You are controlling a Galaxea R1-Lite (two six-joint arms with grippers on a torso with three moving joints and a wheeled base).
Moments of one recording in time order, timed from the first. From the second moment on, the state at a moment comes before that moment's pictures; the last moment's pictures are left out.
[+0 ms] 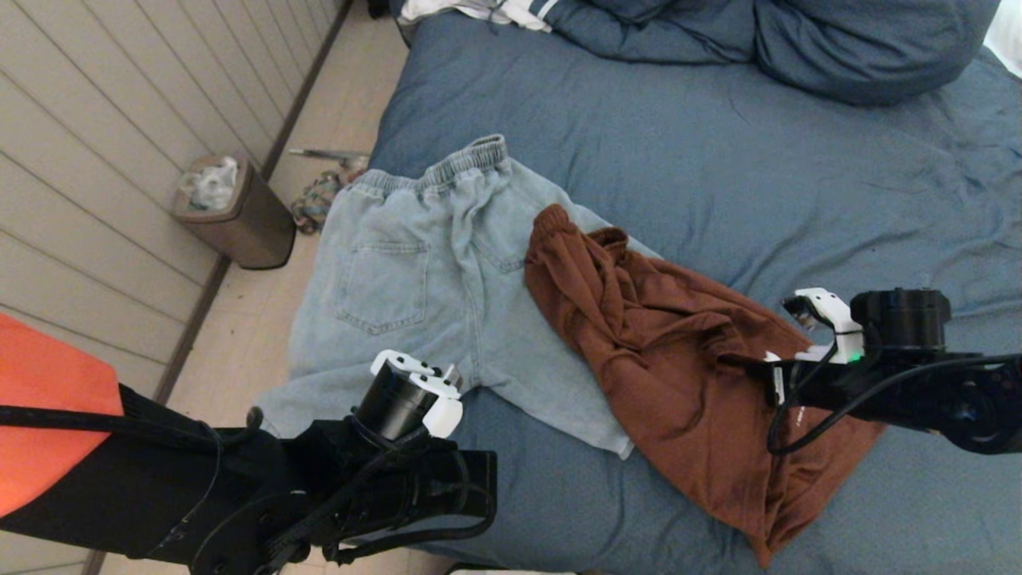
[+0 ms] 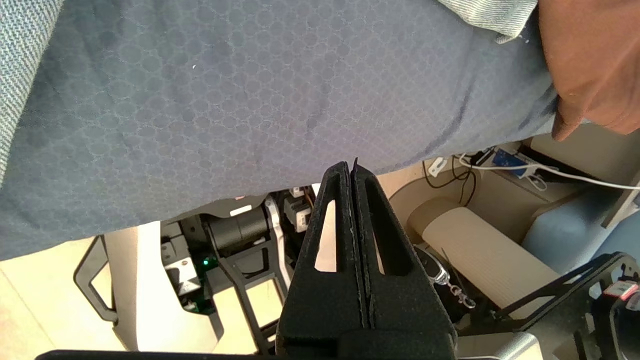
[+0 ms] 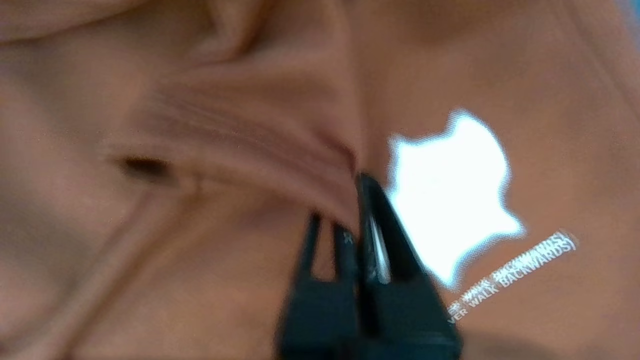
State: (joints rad) left arm -0.83 1.86 -0.76 -0.40 -0.01 -0.59; right arm -0.06 1.82 -0.74 -0.52 0.21 -0.10
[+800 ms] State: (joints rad) left arm -0.84 1.82 -0.75 -0.40 0.00 -0.58; right arm -0.33 1.70 -0.58 -0.52 0.22 -0.16
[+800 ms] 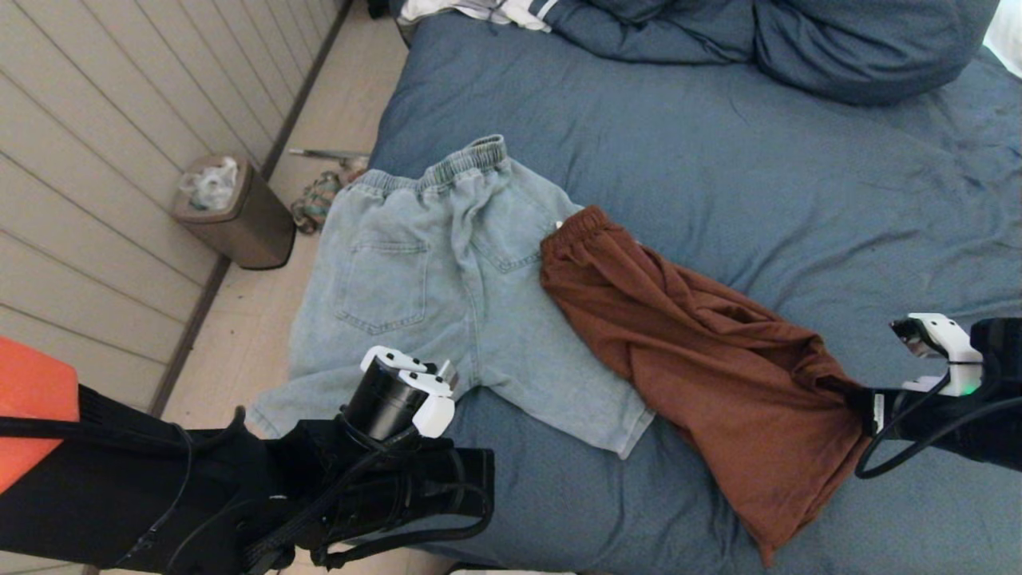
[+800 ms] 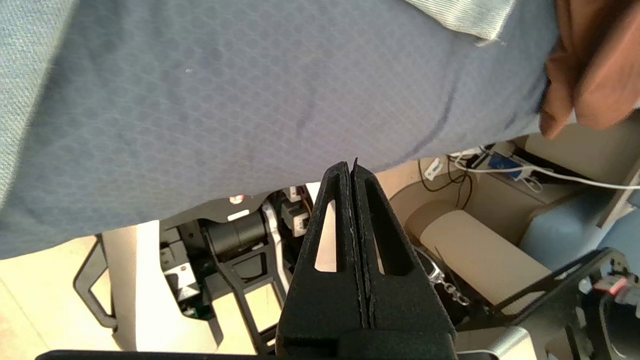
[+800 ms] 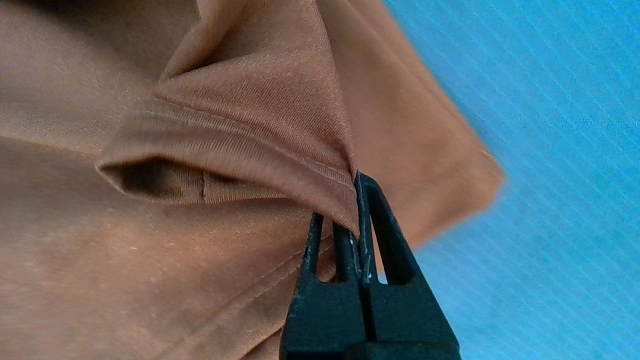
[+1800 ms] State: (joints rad) left arm -0.84 1.83 -0.75 -0.40 -0.01 -0.58; right arm -0.46 1.79 -0.60 -0.53 0.33 -0.19
